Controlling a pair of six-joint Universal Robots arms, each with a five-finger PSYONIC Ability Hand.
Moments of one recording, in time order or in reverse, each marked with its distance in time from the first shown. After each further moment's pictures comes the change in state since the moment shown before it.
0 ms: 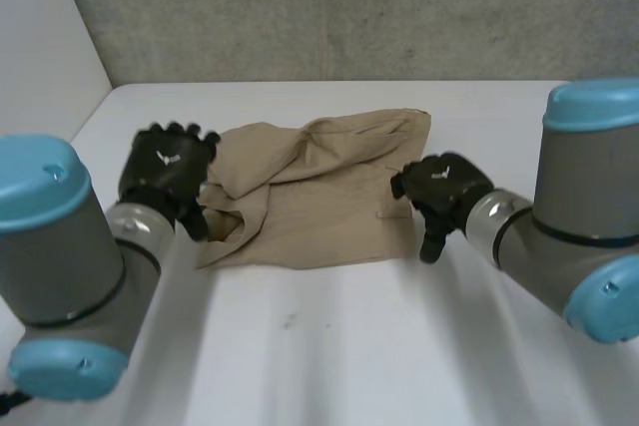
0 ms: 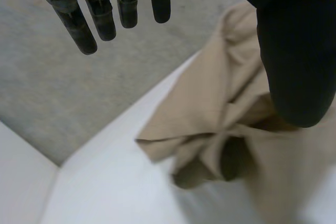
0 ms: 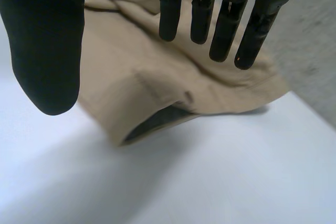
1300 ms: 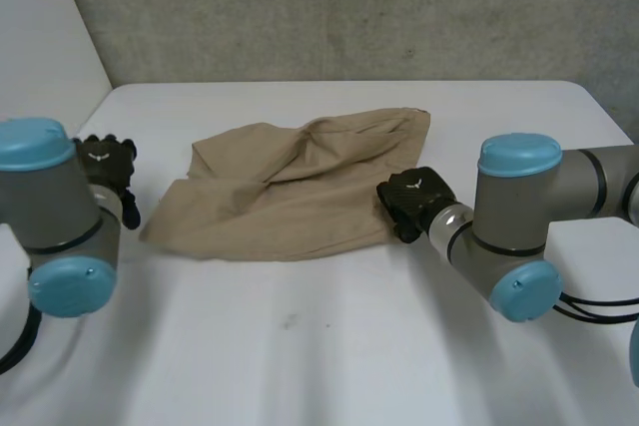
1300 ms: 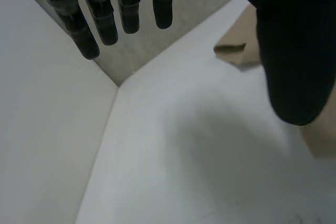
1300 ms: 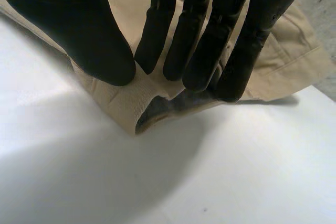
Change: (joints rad) left arm 0.259 -0.246 0.153 0.044 -0.074 0.025; right arm 0.008 0.341 -0.178 -0.224 -0.008 0.052; left_hand 0.056 0.054 0.042 0.051 0.039; right_hand 0.581 0.754 0.749 0.759 0.722
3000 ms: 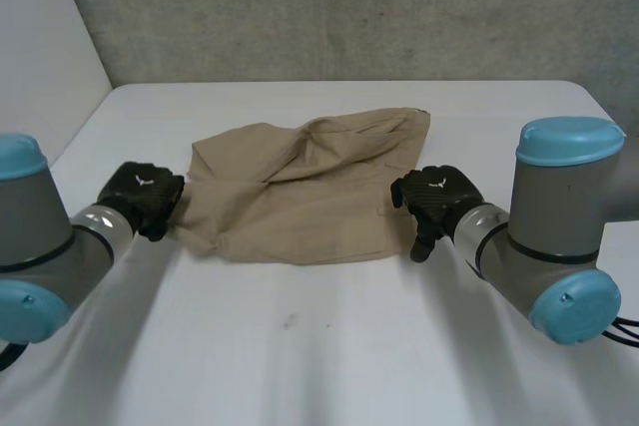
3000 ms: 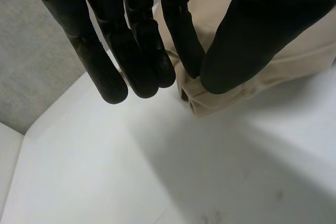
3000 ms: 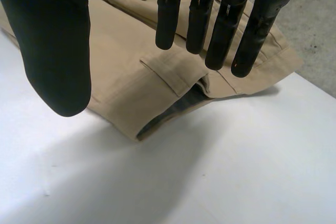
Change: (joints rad) left arm 0.072 0.050 -0.111 -0.079 0.445 0.160; right arm -0.013 -0.230 0.195 0.068 0.029 0.077; left_hand 0.863 0.939 0.935 0.935 0.870; right_hand -0.501 -0.659 -0.669 -0.680 -0.625
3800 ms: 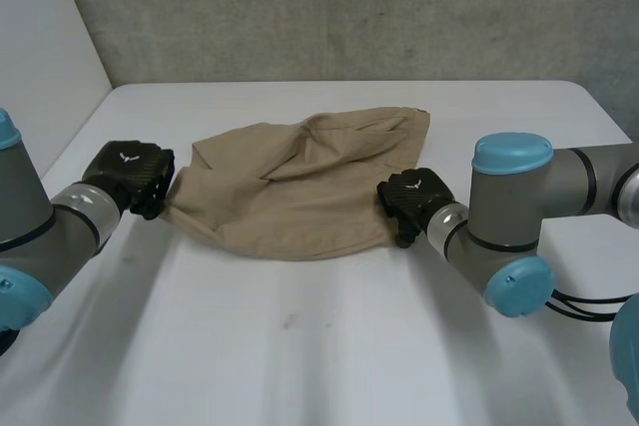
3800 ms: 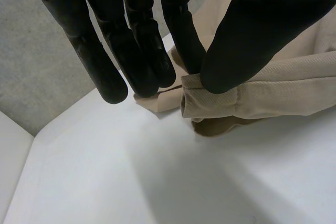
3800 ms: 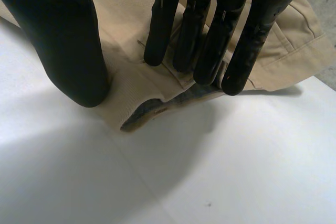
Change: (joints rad) left arm 0.008 0.066 0.039 -0.054 0.001 -0.139; right arm 0.015 0.280 -0.257 -0.039 -0.013 -0.064; left_hand 0.000 0.003 0.004 0.004 0.000; right_hand 0.248 0.292 0.308 0.309 0.268
